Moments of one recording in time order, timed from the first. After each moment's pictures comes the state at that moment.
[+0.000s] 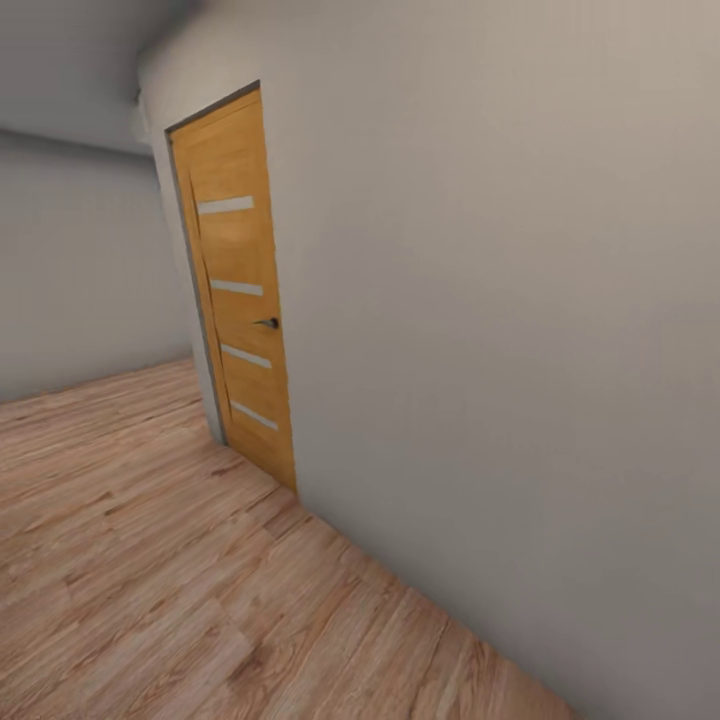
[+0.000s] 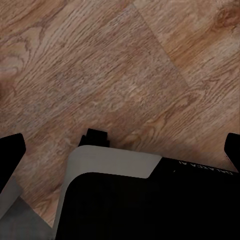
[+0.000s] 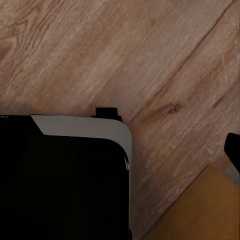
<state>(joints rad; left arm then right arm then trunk) -0.27 0.03 0.02 0.00 0.23 0.00 -0.03 -0.15 0.00 0.11 0.02 -0.07 -0.14 -0.09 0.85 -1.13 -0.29</state>
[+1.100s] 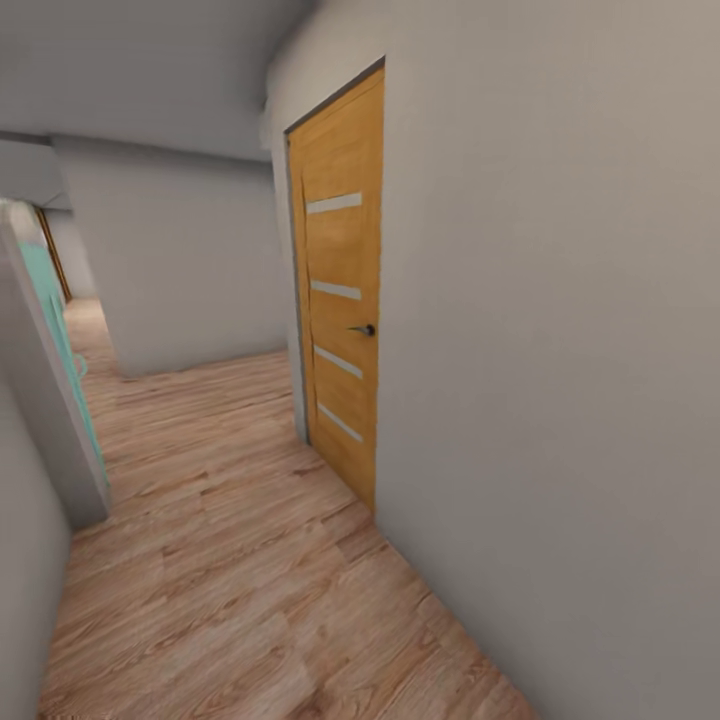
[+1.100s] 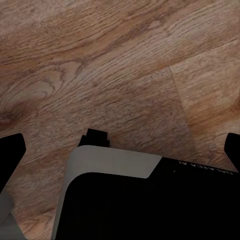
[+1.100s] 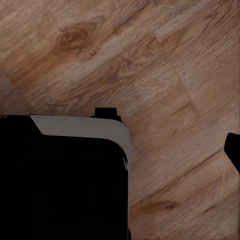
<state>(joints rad) -0.27 0.03 0.02 0.00 0.23 0.00 -0.03 -0.15 -0.01 0.11 0.02 -0.07 -0.14 -0.09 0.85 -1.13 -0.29</state>
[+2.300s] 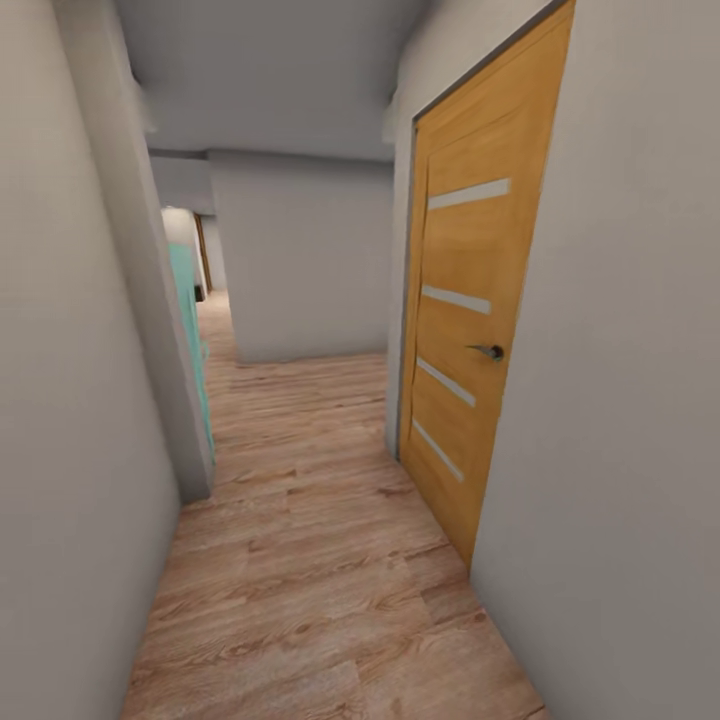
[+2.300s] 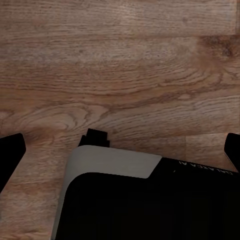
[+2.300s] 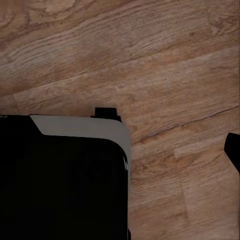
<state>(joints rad) -0.27 0.03 0.02 0.00 0.23 0.00 -0.03 -0.15 -0.01 0.11 0.02 -0.06 -0.14 -0.09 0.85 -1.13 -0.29</state>
